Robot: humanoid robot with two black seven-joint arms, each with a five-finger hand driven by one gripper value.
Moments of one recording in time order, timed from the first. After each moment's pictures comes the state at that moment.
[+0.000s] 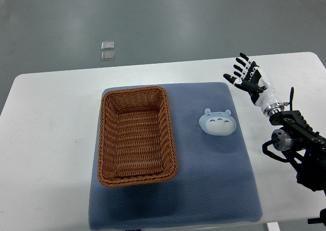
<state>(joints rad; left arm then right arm) -0.17 0.00 -0.12 -0.17 0.06 -0.04 0.03 0.52 -0.18 0.94 0.71 -0.60 0.06 0.47</state>
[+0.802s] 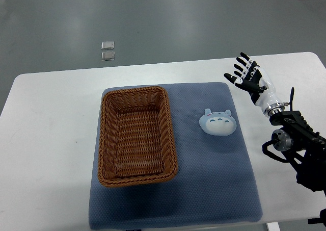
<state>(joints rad) -0.17 0.00 -0.12 -0.17 0.06 -0.04 0.03 0.52 -0.18 0.94 0.71 -0.59 0.06 0.49</state>
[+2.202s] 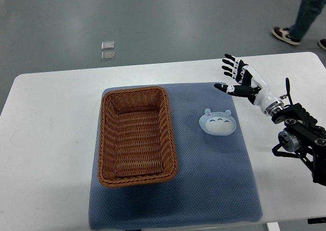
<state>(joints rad) -0.16 0.00 -0.12 -0.16 0.06 -0.04 0.03 0.54 -0.29 0.79 0.81 -0.84 0.12 0.54</state>
